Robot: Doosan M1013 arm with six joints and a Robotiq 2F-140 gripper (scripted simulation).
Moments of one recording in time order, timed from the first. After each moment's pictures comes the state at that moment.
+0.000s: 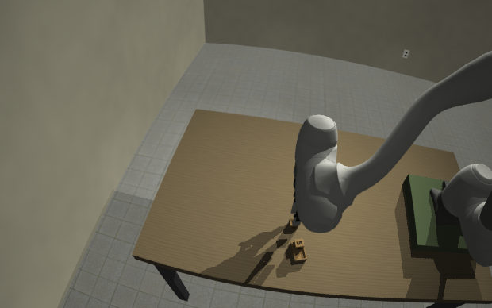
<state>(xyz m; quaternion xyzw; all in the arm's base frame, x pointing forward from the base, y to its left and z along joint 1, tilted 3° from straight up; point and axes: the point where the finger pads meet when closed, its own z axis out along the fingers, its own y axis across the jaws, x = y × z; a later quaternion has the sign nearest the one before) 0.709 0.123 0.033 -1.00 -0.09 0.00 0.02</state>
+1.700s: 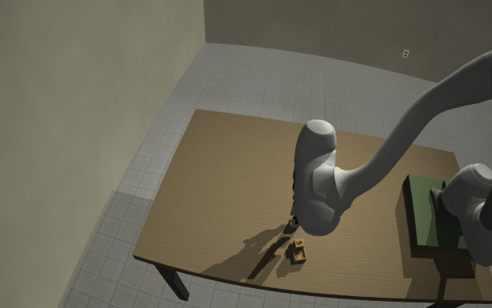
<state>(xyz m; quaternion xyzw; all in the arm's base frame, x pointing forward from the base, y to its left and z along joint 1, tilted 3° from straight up) 0.708 0.124 0.018 -1.00 -0.09 0.00 0.02</state>
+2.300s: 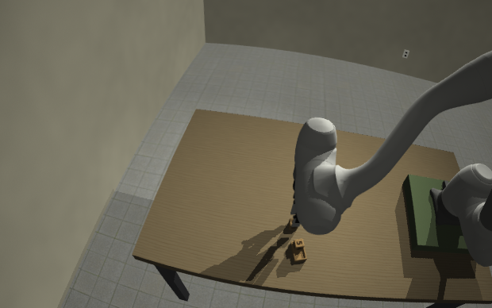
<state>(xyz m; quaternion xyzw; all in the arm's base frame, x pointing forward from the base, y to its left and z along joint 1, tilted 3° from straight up) 0.708 0.123 0.024 -1.00 -0.09 0.00 0.02</state>
